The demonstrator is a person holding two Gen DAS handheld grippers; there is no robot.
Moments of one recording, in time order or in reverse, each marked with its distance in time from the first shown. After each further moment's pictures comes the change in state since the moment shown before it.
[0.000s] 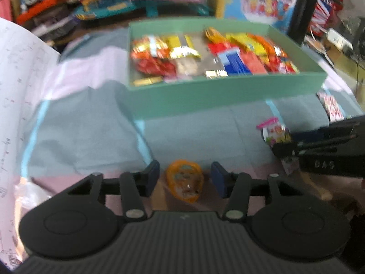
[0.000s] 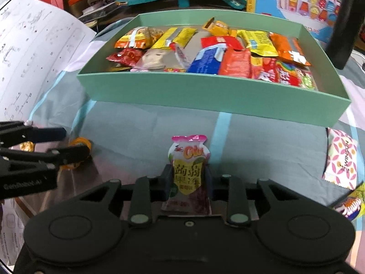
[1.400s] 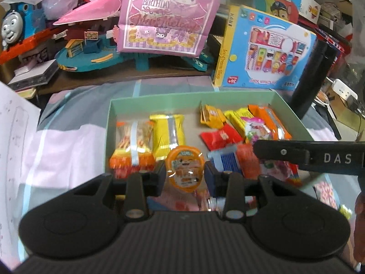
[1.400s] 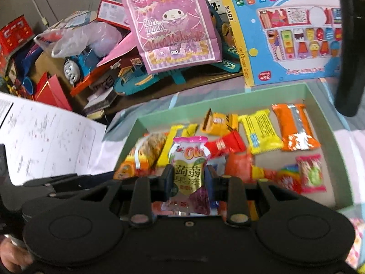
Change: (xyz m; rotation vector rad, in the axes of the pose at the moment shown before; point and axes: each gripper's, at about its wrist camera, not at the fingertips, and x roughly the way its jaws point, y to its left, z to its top) left arm 0.022 -0.005 0.161 -0.055 -0.147 -0.037; right arm -0.009 -0.058 0.145 0.239 -0.208 0.205
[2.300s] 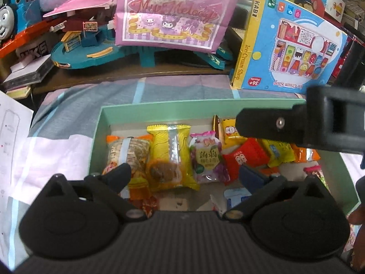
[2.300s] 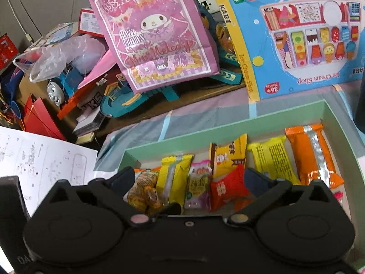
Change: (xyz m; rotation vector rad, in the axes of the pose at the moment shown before) left arm 0.066 -0.006 0.032 -0.040 0.042 0.076; right arm 0.064 -0.010 0.050 0.077 -0.014 -0.007
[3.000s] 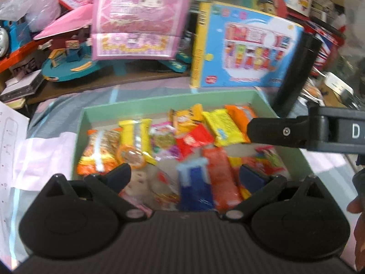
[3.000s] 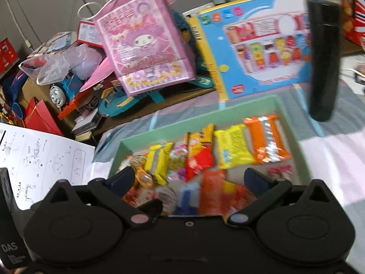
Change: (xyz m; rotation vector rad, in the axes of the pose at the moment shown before) left arm -0.074 -0.055 -0.036 0.088 -0.034 -0.081; right arm -0.102 -0.029 -0.039 0.019 -0.051 -0.057
